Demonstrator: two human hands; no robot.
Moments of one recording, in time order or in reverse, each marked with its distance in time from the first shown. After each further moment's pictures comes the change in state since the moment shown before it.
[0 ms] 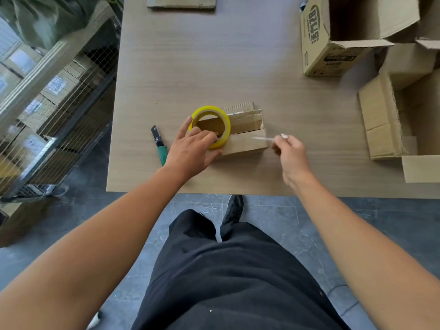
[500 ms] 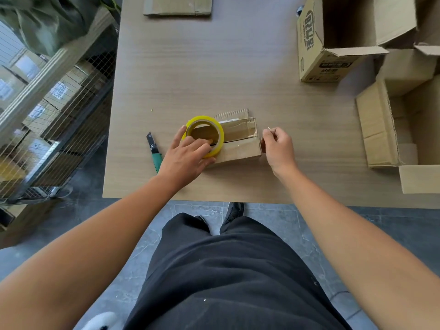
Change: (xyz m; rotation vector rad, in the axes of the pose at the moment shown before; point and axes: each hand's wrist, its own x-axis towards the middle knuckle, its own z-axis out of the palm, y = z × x) left_hand 0.000 0.003 -0.001 0.049 -0.010 0.029; right_hand 0.044 -0.001 0.014 -0.238 -0.025 -0.136
